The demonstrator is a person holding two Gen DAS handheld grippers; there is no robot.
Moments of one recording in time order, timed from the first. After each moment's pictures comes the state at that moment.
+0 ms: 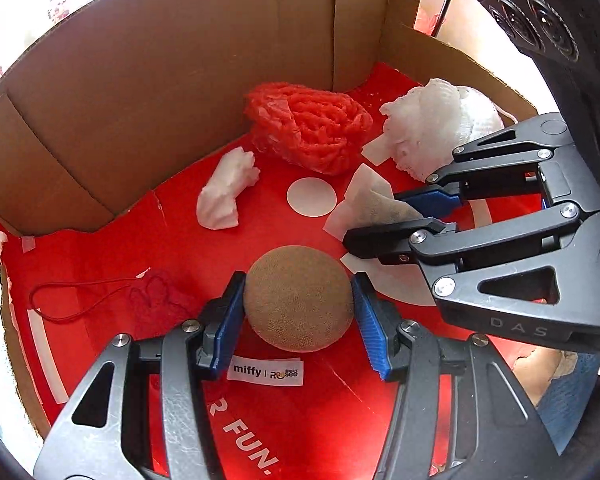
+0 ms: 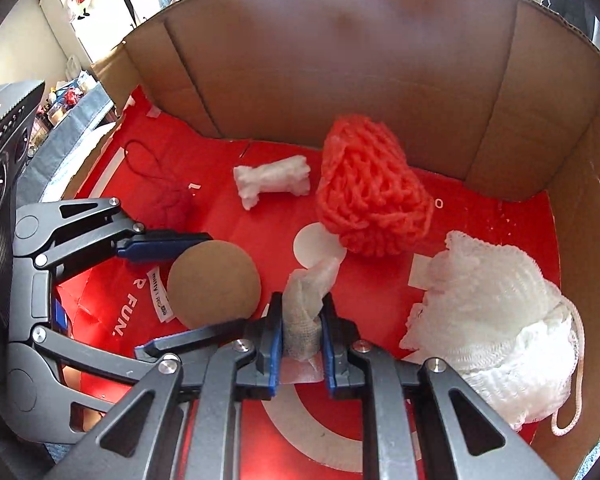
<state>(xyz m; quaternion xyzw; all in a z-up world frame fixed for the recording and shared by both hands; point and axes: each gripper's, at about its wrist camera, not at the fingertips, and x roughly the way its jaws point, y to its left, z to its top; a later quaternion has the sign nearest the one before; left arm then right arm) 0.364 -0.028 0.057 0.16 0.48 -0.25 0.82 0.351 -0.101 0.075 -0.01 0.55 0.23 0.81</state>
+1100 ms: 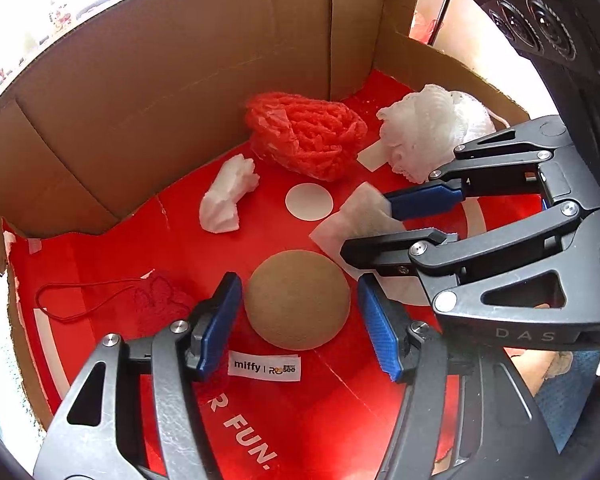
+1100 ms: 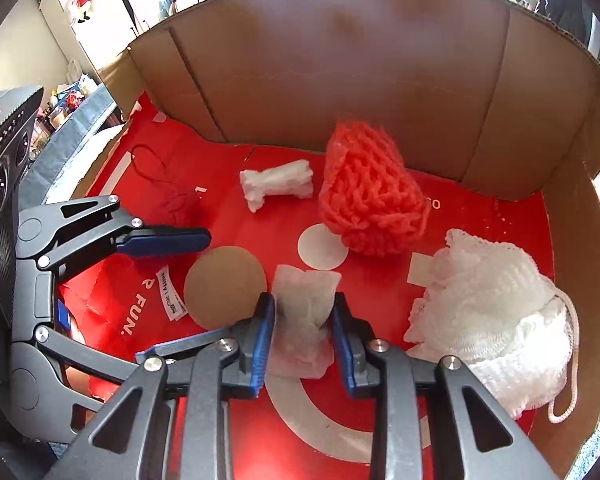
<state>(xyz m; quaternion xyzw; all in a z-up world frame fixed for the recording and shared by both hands) 0.352 -0.034 0.060 0.16 0.47 -0.26 0.83 0.349 -0.099 0.082 -0.01 0.54 0.23 0.81</state>
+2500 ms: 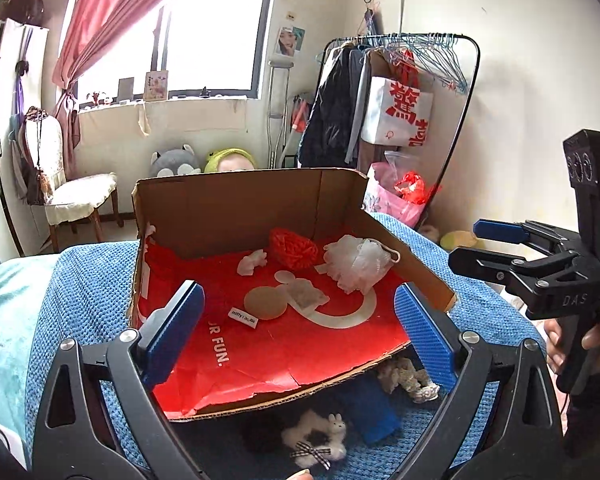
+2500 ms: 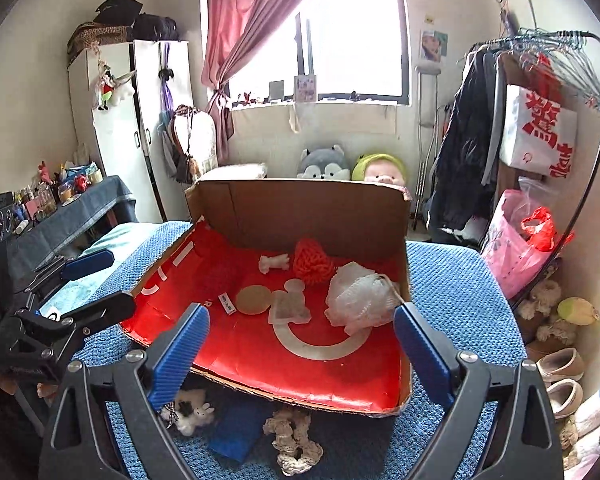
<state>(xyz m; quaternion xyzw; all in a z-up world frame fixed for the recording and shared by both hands) 0.169 0.025 0.178 0.00 0.25 -0.20 0.95 0.160 -0.168 0.213 0.00 0.31 0.15 0.94</state>
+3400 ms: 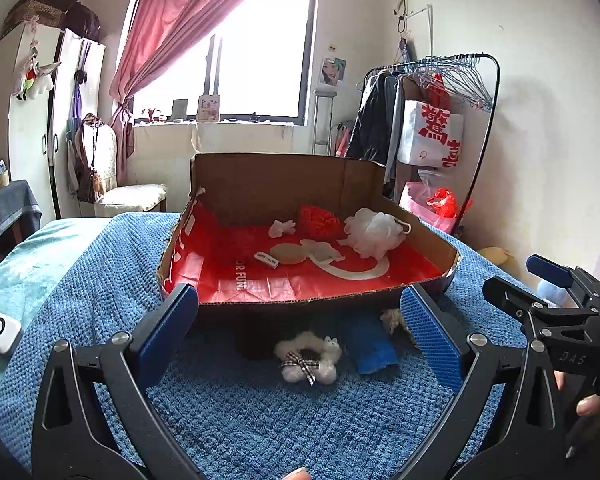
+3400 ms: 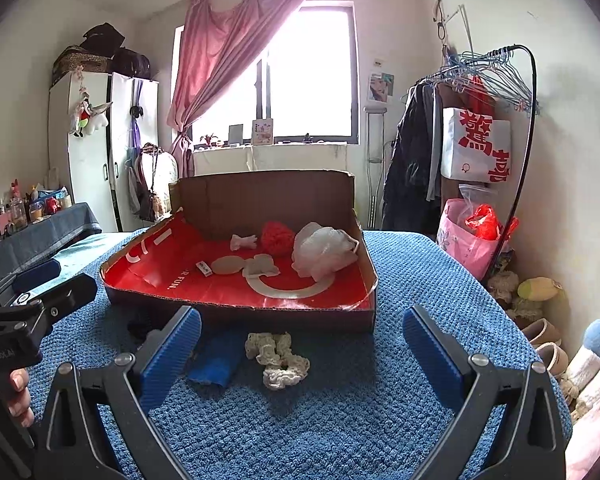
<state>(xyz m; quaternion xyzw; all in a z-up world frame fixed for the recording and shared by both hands) 0.057 0.024 0.122 -0.02 0.18 -0.10 0.98 0.040 -0.173 0.139 0.01 0.22 0.06 0.97</state>
